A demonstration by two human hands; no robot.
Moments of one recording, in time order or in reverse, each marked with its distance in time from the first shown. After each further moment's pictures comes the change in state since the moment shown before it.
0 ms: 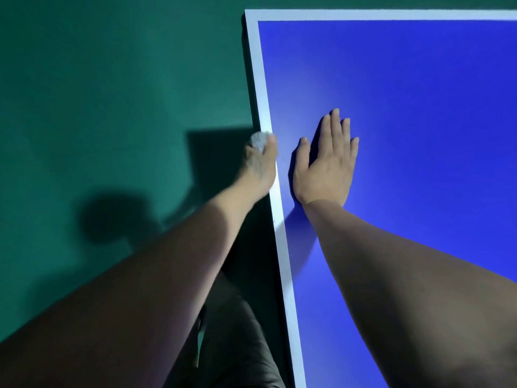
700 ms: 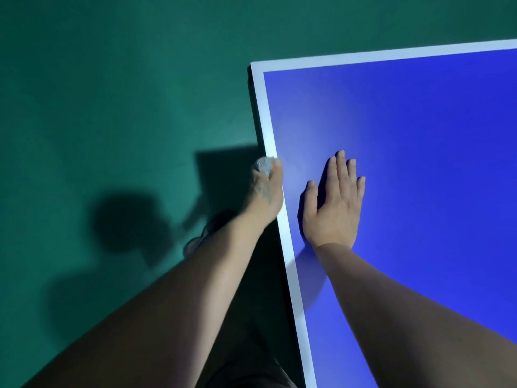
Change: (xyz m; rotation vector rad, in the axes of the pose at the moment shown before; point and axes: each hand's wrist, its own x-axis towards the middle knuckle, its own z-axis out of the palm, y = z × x) left_hand 0.023 0.027 -0.013 -0.051 0.005 -0.069; right_hand 0.002 0.000 0.002 0.032 -0.020 0.004
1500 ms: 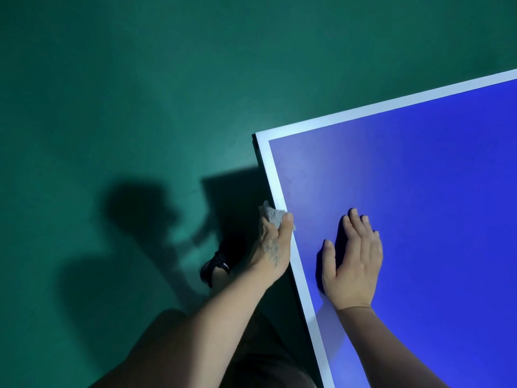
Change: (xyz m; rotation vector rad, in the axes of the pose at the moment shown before) left_hand 0.008 0.040 -0.036 0.204 -0.208 -0.089; right_hand 0.010 -0.012 -0.006 0.040 0.062 0.034
